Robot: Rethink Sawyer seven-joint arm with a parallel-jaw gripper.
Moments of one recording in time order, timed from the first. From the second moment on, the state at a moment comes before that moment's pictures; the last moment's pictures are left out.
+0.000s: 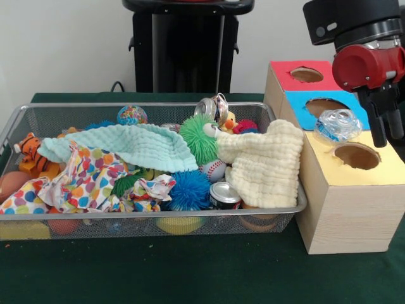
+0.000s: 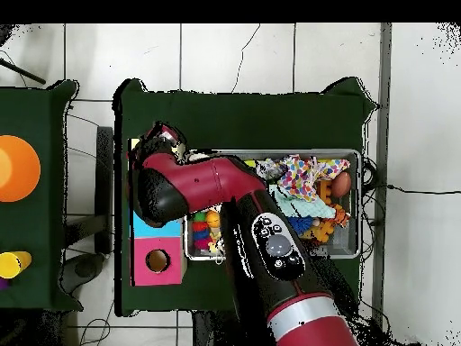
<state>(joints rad) -0.32 -0.72 0.46 1.65 -0.34 0.11 1.19</state>
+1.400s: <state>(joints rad) -0.39 -0.72 0.51 1.67 -0.36 0.11 1.19</state>
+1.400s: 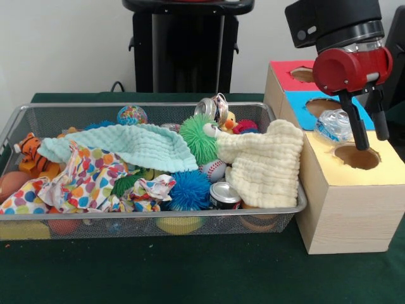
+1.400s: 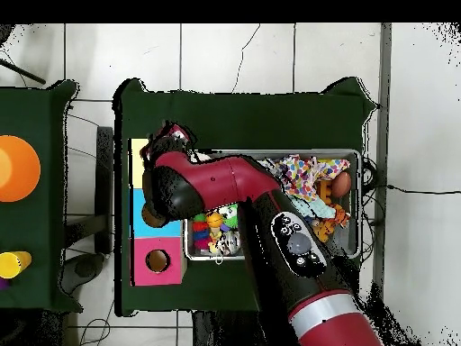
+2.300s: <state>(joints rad) -0.38 -0.67 0.51 1.68 -0.36 0.11 1.19</state>
